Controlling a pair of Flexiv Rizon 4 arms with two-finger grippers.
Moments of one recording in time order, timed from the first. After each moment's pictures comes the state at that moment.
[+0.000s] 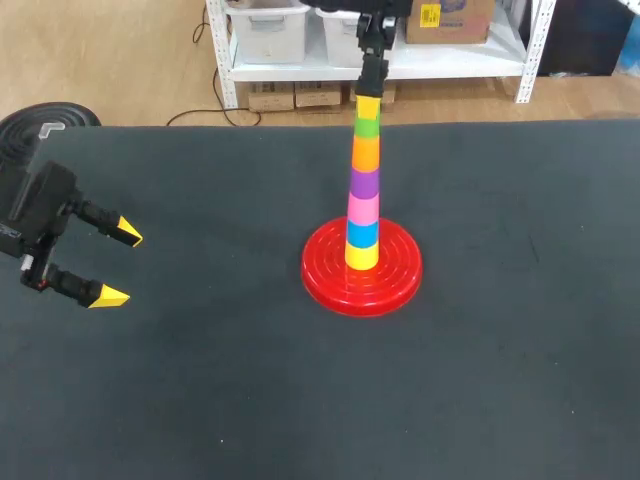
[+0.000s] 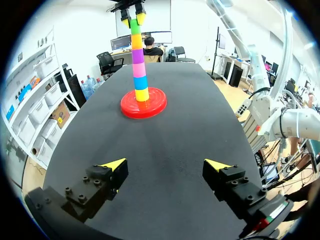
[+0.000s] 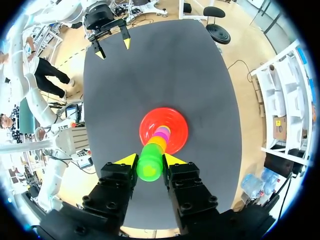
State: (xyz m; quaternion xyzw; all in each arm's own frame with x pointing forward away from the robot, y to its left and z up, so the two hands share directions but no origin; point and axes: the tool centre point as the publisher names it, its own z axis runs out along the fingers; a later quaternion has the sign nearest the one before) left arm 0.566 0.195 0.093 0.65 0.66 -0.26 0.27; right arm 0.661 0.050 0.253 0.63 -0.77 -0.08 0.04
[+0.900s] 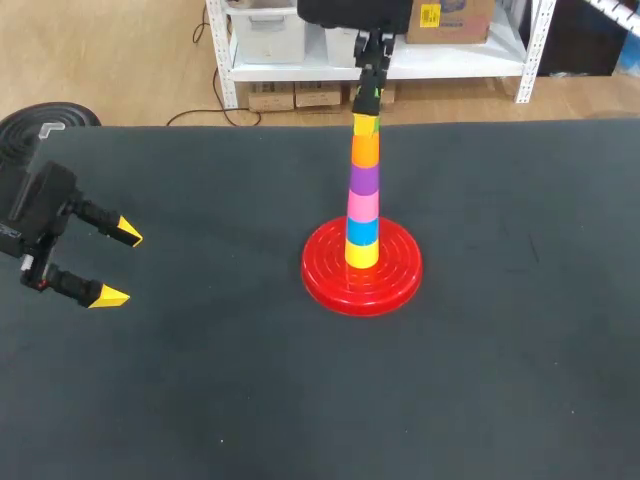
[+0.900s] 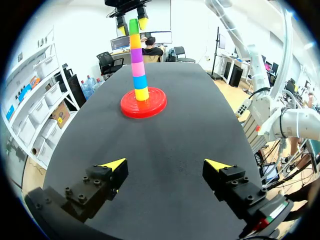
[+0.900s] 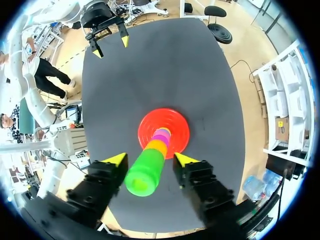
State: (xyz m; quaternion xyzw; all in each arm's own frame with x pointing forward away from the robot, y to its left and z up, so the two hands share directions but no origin) left arm 0.566 0.195 0.093 0.65 0.66 -0.26 0.27; right arm 0.665 0.053 0.234 0.63 -0.77 -0.09 0.04
